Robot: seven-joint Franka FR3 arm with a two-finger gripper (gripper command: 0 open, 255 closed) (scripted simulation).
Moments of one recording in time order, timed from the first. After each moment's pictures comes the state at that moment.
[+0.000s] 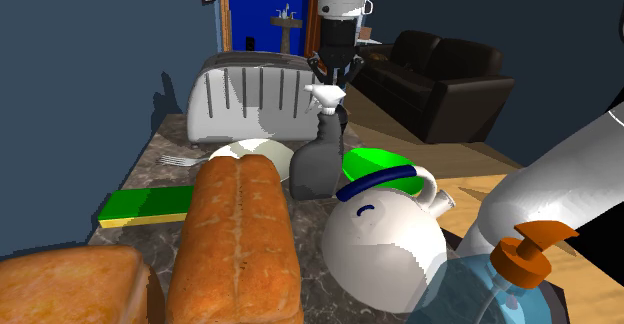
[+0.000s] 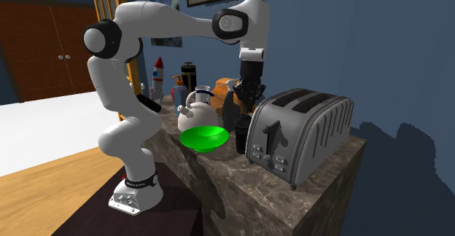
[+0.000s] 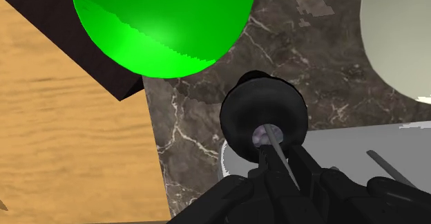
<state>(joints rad) -0.25 -0.35 0.32 -1.98 0.00 1.59 0.88</state>
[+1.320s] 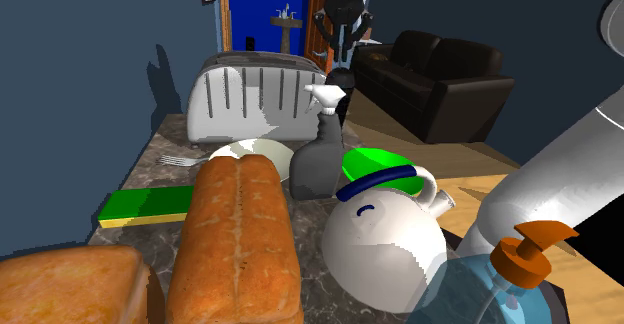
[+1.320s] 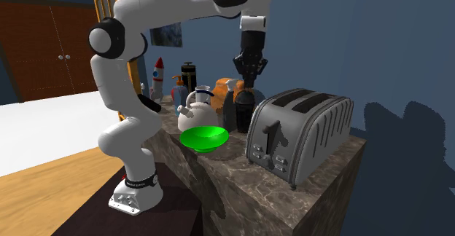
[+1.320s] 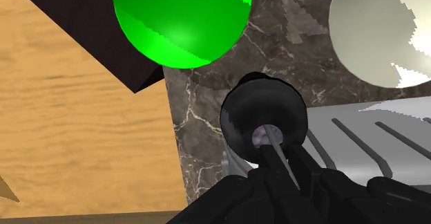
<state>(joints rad) -0.26 -0.28 0.32 -1.68 -0.02 1.36 0.88</state>
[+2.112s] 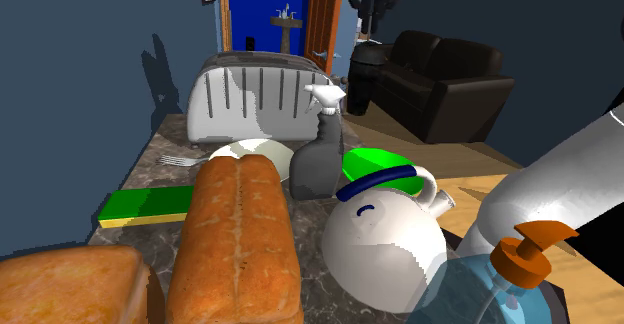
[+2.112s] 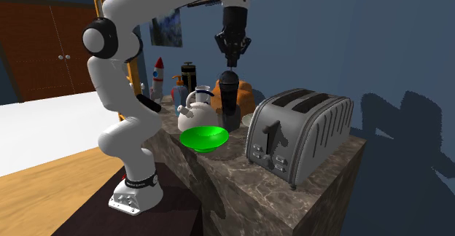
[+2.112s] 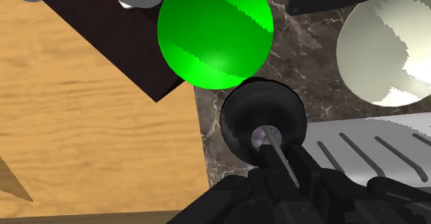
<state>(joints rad) -0.25 -0.36 0.31 -1.56 0.00 1.17 0.87</state>
